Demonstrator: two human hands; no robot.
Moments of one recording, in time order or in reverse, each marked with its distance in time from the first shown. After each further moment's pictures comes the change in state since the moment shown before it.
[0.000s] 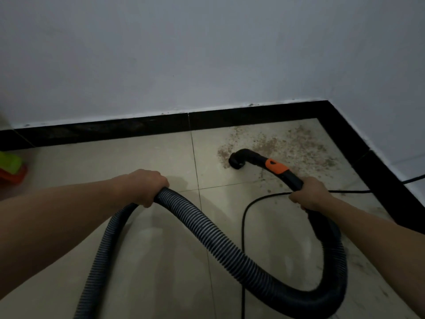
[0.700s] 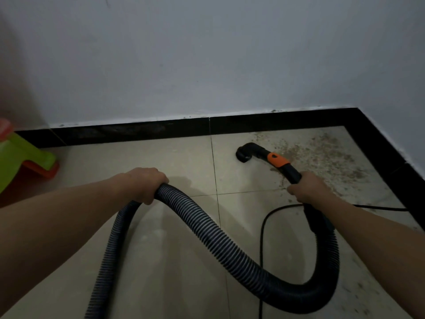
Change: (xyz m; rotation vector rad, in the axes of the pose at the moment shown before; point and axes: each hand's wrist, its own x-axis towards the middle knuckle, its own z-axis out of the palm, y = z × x) left_hand -0.021 -0.041 0.009 -0.077 -0.009 -0.164; right_hand 0.026 -0.065 0.025 0.016 0.048 -0.050
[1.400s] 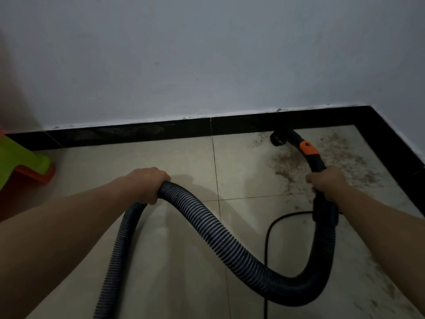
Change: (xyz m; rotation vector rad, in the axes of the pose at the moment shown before) left_hand 0.025 -0.002 -0.008 -0.101 0.034 -0.041; right_hand 0.069 0.014 -0.012 0.336 0.102 0.231
